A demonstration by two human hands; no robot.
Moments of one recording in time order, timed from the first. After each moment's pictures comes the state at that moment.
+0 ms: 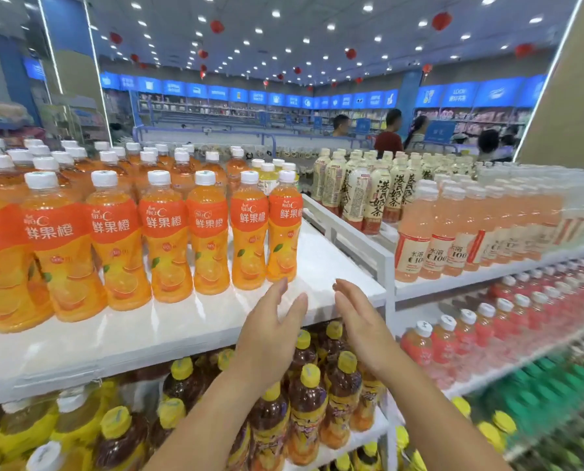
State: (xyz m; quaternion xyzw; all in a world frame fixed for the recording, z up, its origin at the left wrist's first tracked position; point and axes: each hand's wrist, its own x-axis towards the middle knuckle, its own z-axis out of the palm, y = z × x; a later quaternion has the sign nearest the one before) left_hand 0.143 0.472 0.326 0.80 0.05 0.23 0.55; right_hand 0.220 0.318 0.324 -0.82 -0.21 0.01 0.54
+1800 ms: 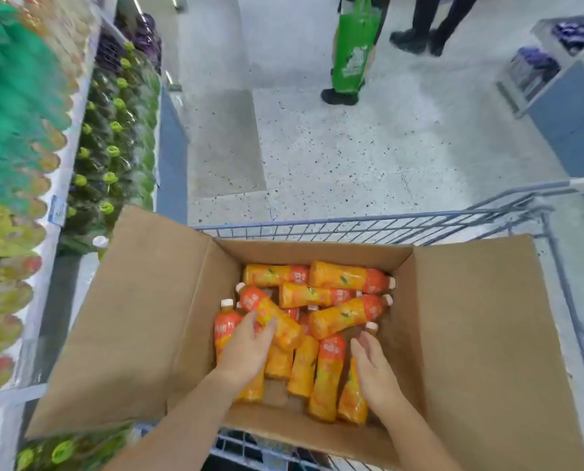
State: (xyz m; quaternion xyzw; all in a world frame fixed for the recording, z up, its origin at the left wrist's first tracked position) left_hand -0.041 -0.071 -0.142 0.81 -0.20 -0.49 0.25; right_hand -0.261 -0.157 -0.135 -0.48 0.64 -0.02 0.60
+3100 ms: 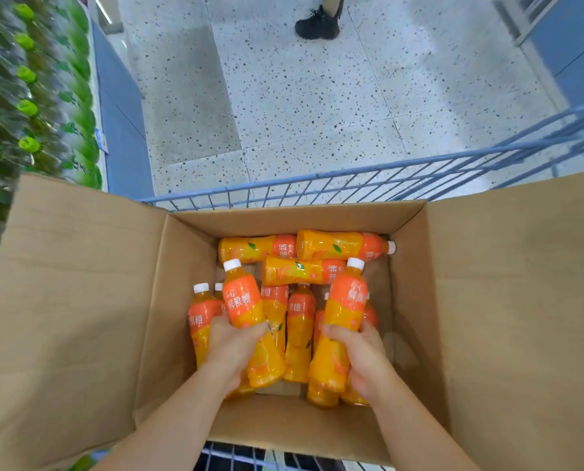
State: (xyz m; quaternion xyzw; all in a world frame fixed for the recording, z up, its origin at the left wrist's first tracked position) left_hand -0.047 -0.081 -0.205 0.79 0.04 -0.51 0.33; right_hand -0.240 -0.160 -0.204 -0.21 0.70 -0.11 0.68
